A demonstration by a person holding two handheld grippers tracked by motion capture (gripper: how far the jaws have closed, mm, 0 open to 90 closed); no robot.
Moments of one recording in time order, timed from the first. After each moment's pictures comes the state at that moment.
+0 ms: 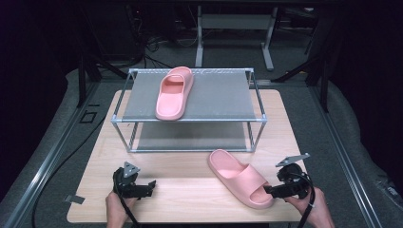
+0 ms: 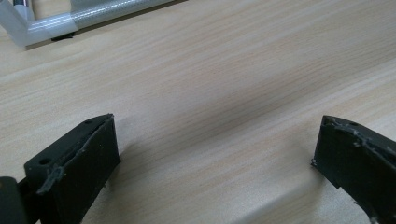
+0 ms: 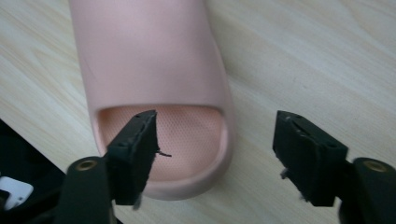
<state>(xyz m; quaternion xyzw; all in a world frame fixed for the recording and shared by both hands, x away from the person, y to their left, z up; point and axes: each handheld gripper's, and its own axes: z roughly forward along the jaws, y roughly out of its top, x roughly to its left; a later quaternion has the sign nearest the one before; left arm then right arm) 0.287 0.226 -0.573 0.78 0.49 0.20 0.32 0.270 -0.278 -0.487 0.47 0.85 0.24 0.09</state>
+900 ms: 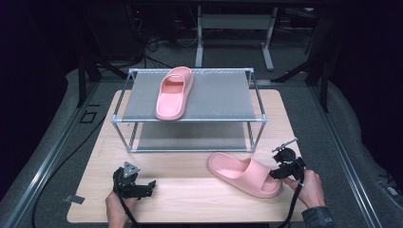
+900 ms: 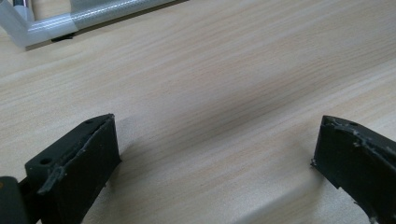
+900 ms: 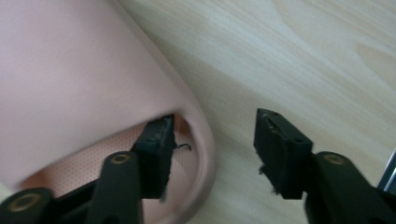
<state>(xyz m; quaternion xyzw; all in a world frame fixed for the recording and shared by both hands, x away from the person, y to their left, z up) 0.287 0.225 -0.573 0.78 0.49 0.20 0.32 0.331 -0.287 -0.507 0.51 0.84 0.14 0.11</state>
